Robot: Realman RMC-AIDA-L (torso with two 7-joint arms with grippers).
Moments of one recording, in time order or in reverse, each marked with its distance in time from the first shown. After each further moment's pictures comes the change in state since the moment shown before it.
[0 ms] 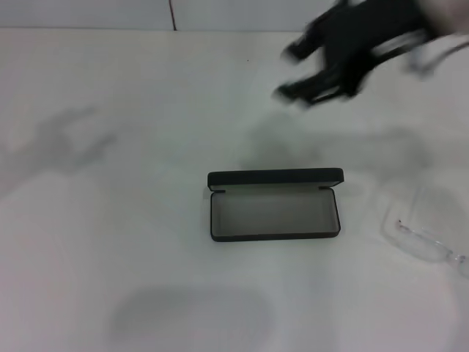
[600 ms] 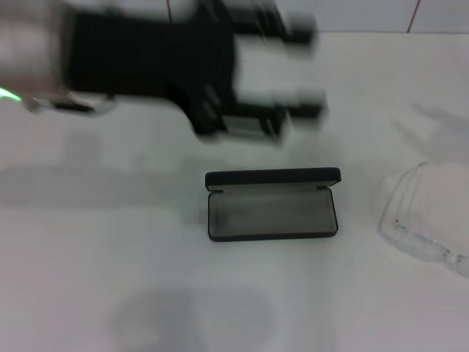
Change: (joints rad) left arm -0.244 -0.003 0.381 -0.013 0.319 0.062 0.021; right arm -0.428 0.000 0.759 0.344 0.537 -0.018 -0.450
